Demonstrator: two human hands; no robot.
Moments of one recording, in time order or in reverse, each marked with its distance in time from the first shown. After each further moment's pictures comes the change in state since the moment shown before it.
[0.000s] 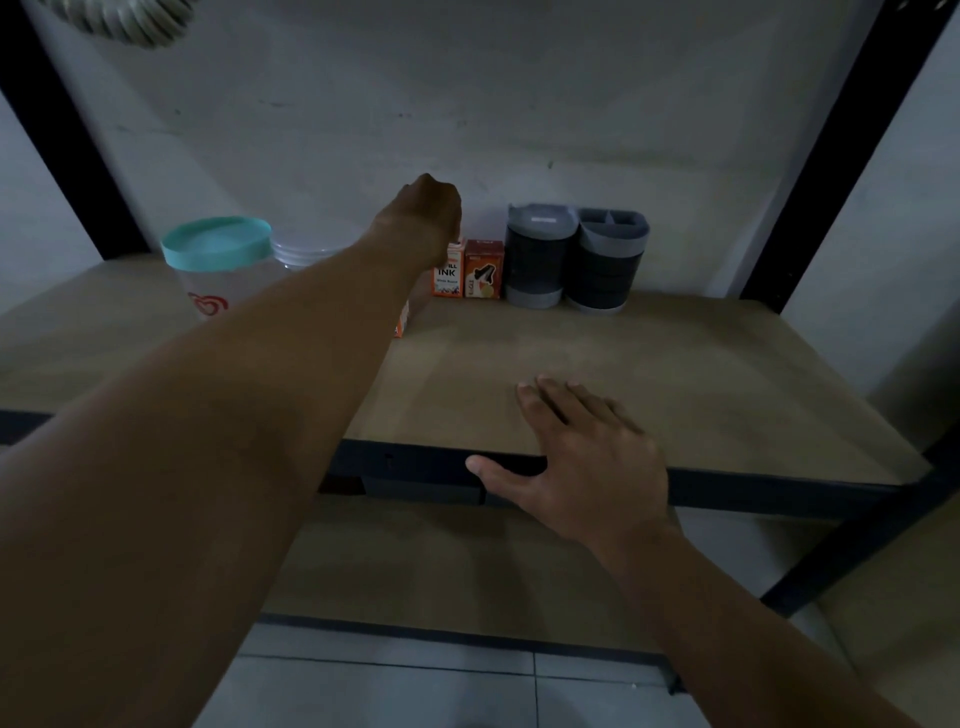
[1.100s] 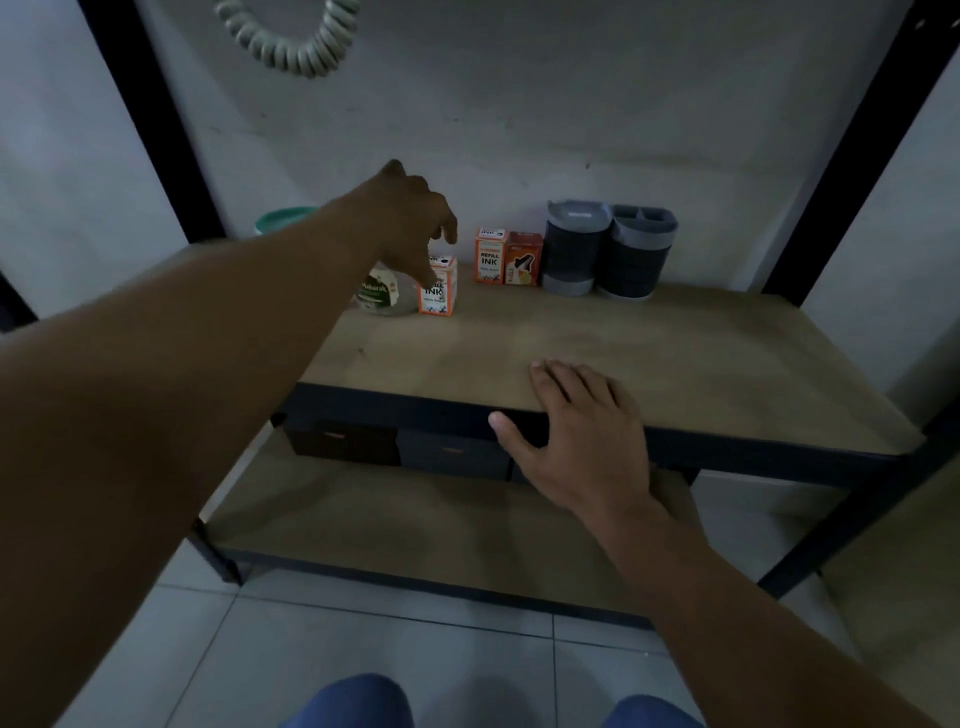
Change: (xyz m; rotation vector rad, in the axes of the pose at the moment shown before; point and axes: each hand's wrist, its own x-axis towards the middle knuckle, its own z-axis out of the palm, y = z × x) left_hand -0.059 -0.054 -0.053 0.459 -0.226 0.248; right_hand -0.008 -0.039 -0.016 0.042 -0.128 0.049
